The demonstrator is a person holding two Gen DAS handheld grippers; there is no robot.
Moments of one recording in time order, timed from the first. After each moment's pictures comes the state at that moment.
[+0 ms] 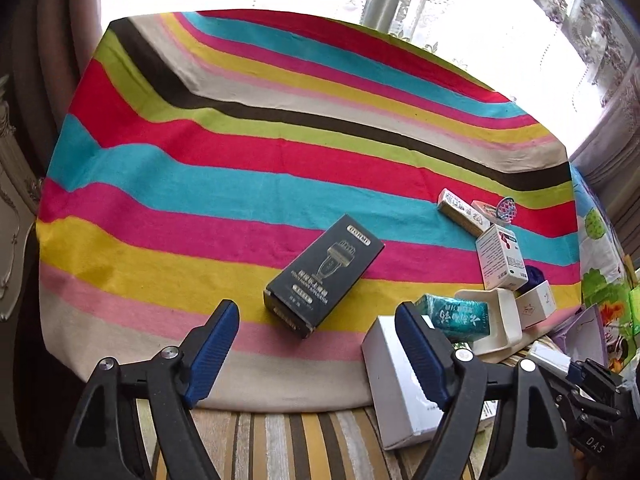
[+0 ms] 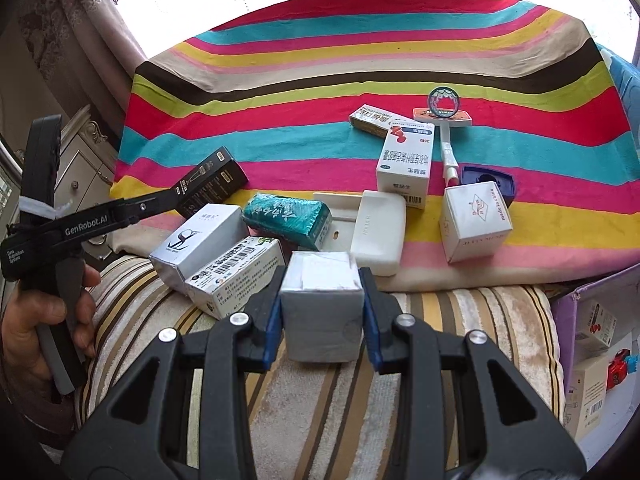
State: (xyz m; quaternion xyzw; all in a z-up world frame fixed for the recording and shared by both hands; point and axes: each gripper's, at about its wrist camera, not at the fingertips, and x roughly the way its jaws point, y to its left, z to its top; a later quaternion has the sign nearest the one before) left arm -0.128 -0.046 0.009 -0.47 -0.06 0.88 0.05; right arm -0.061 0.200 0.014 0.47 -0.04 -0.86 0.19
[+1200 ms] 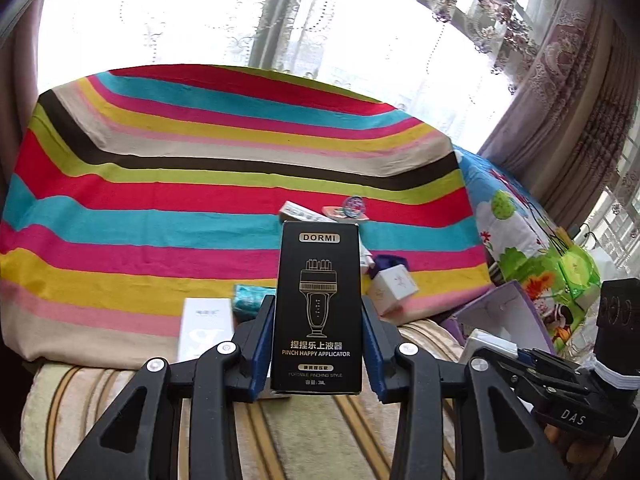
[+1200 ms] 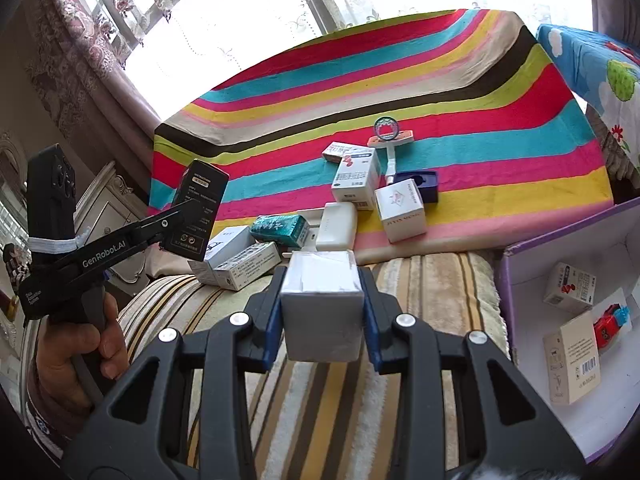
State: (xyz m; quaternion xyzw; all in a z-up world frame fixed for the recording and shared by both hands) left arm -0.051 0.058 0.068 -0.40 -0.08 0.90 0.18; right arm -0.001 0.288 0.053 0.41 -0.13 -0.88 0.19
